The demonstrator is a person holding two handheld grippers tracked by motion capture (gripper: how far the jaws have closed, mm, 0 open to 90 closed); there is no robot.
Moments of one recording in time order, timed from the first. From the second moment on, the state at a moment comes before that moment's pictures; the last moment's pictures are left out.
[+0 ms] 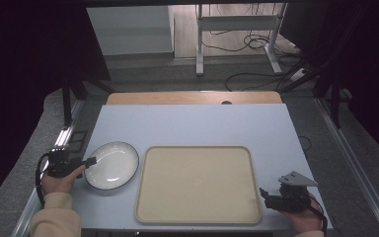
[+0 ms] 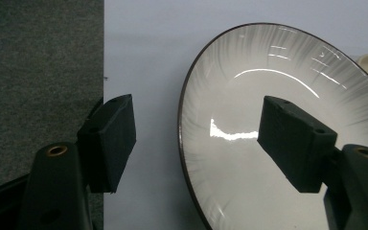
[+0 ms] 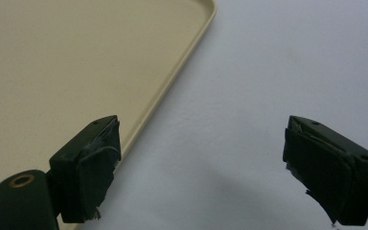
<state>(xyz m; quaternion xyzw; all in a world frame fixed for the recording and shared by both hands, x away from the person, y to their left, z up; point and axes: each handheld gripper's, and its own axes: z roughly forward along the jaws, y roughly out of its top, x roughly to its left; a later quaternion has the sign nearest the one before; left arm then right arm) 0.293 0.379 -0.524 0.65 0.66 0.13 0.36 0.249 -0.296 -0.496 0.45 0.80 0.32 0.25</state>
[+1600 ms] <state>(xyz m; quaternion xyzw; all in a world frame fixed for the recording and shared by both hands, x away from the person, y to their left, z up) 0.307 0.386 -0.541 0.64 0.67 0.03 0.37 0.251 -0.294 -0.499 0.45 0.80 0.30 0.24</state>
